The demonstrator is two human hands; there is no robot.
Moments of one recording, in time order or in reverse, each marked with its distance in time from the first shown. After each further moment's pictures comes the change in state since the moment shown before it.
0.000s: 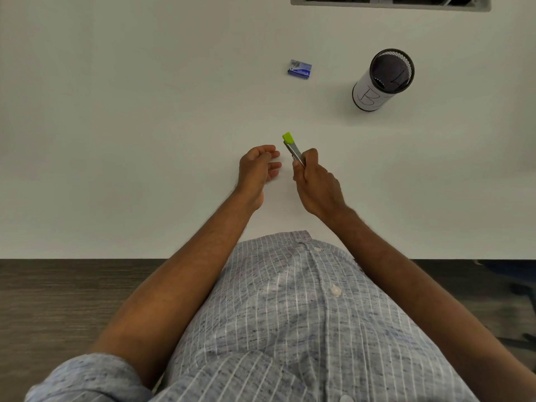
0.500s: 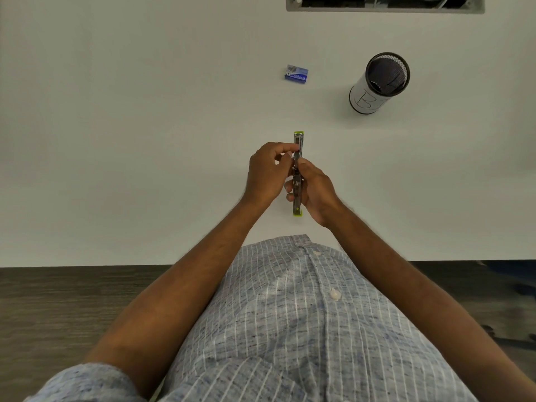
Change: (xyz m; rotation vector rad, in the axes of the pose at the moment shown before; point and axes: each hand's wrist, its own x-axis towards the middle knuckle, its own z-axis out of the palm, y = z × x) left_hand -0.013 0.011 0.015 0.549 -0.044 0.570; right_hand 0.004 -0.009 -0.003 1.193 -0.251 0.432
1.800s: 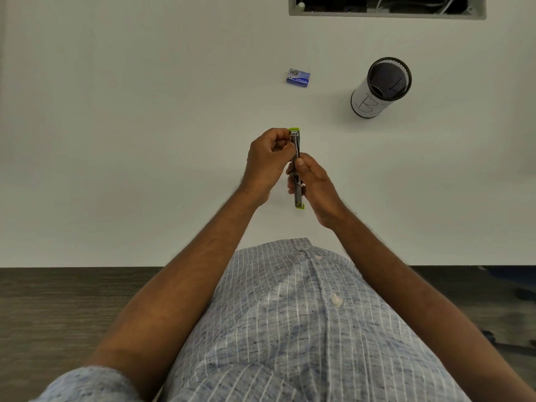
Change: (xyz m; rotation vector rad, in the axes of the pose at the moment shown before) left_hand 0.012 0.023 -0.011 -0.325 -0.022 -0.180; right_hand -0.008 -0.009 0.002 -0.290 -0.066 -0.275
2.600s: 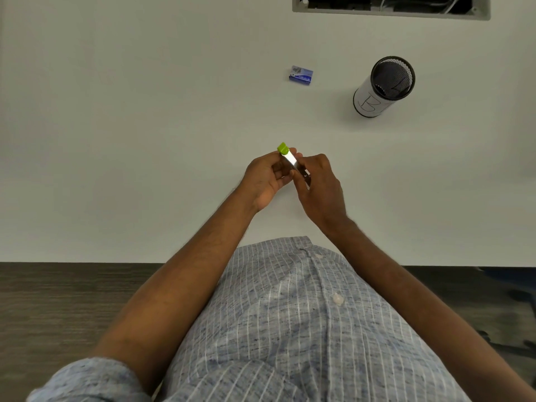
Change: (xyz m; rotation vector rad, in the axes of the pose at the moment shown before) left_hand 0.006 -0.039 -0.005 -0.610 -0.153 -0.480; right_hand -0.004 0.025 -0.008 -0.859 0.280 -0.342
